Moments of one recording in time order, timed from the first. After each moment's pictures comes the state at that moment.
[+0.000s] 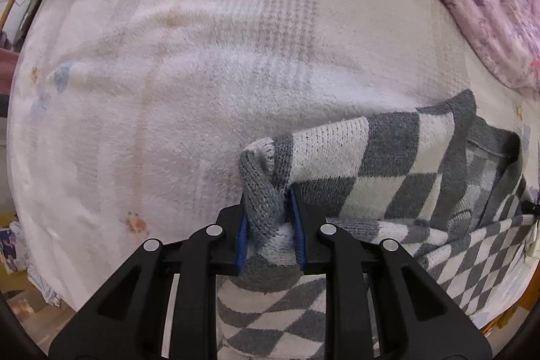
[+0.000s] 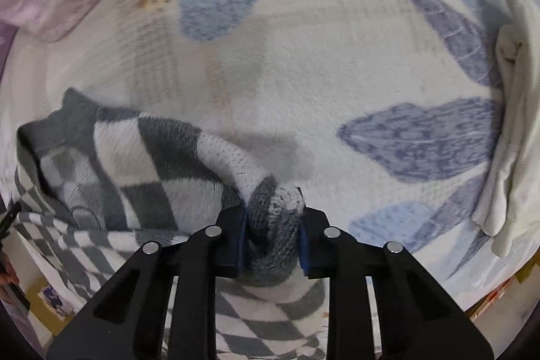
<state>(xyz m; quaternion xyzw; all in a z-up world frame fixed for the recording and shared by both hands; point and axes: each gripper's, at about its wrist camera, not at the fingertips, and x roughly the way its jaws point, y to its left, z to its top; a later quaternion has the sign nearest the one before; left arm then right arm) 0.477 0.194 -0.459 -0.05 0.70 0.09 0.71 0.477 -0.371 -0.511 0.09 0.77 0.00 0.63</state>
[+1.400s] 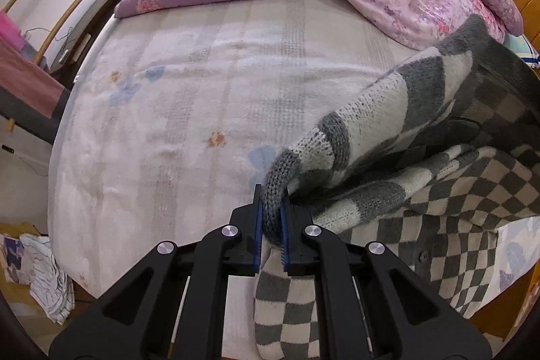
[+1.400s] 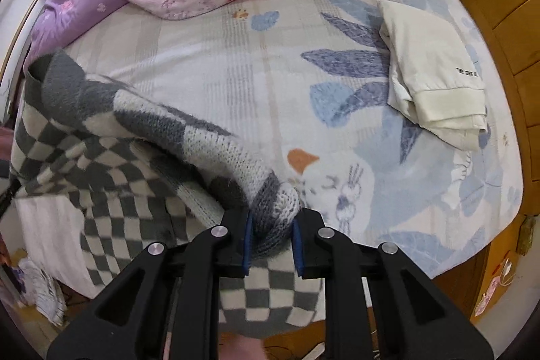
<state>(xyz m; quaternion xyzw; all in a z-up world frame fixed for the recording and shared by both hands) 0.241 0.183 -0.303 0.01 0.57 0.08 0.81 0.217 -0.330 -0.296 0.05 0.65 0.00 0.76</state>
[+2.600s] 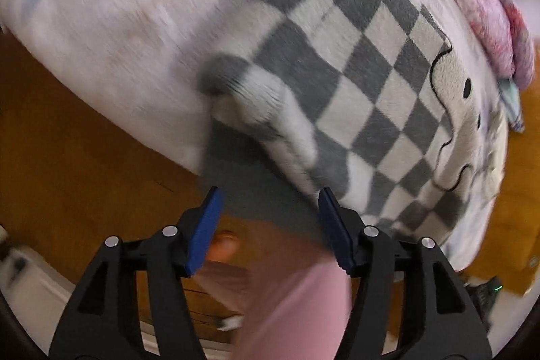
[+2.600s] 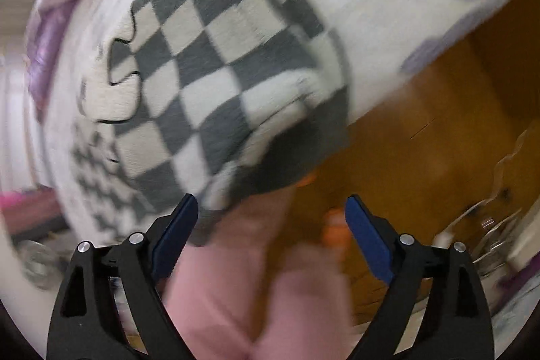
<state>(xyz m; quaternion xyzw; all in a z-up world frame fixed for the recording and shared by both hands) -0.063 0.193 -0.483 -0.33 0.66 0.09 0.67 -0.103 -0.356 -0.461 0.37 0.68 -0.04 0.63</state>
